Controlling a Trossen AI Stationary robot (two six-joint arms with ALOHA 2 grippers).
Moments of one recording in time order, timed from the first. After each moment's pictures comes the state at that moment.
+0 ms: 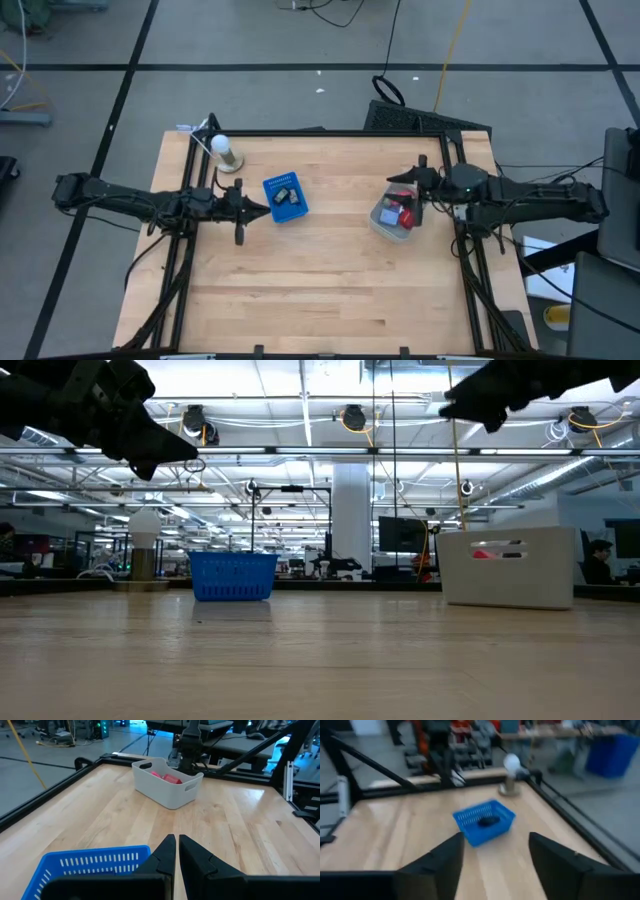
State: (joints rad) left arm -0.08 0.69 0.25 0.22 -0.17 -0.13; right arm -0.08 0.67 0.57 -0.12 0.11 0.08
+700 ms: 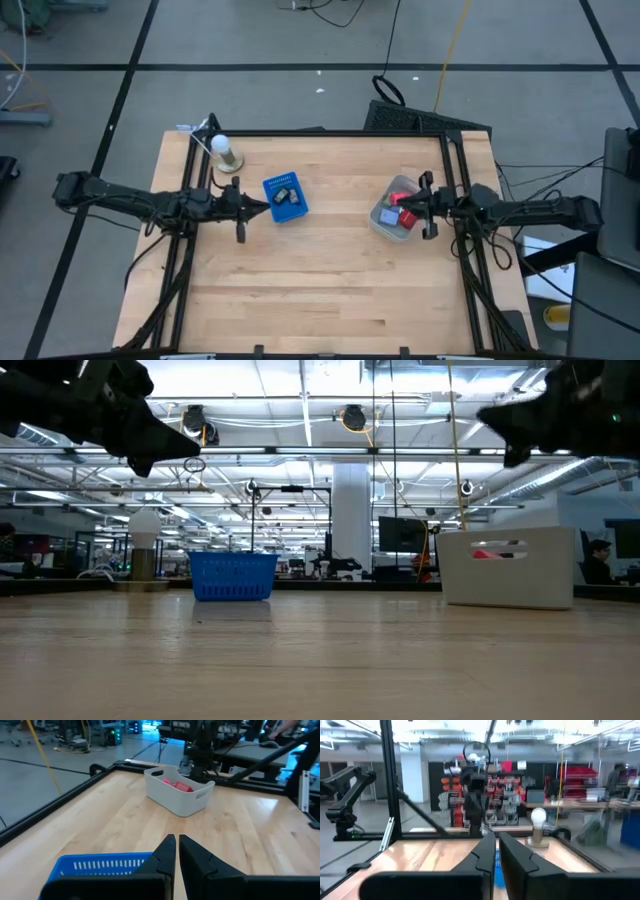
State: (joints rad) left arm -0.10 0.68 0.25 0.24 -0.25 -0.14; right arm -0.07 0.40 0.05 0.56 -0.05 0.02
